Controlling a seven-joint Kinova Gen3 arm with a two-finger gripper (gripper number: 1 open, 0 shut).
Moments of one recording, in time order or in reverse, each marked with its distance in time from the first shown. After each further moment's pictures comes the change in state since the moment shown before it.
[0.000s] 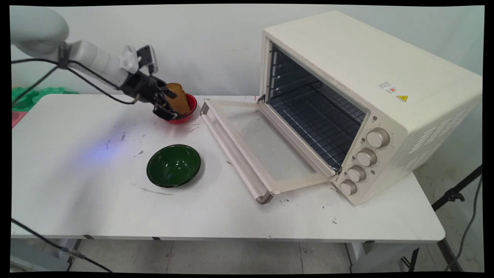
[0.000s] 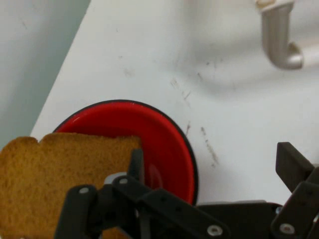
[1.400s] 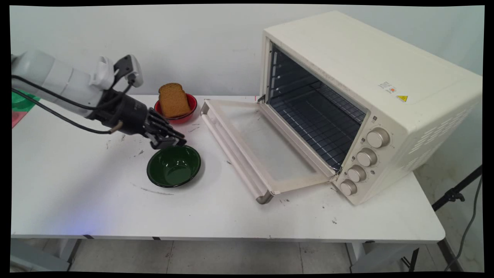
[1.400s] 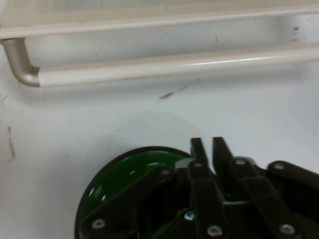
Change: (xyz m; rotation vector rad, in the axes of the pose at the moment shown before) arm 0.028 0.159 -0.082 -0.142 0.033 -0.187
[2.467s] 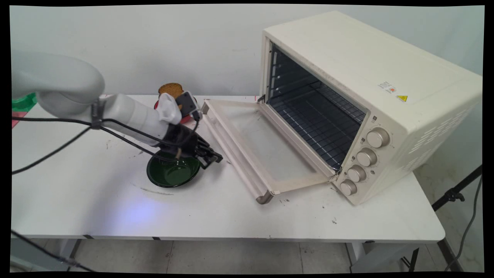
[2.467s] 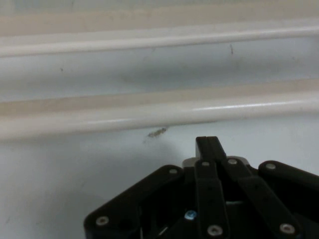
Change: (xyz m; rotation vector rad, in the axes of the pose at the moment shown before) arm 0.012 0.021 0.130 0.034 -0.027 -0.010
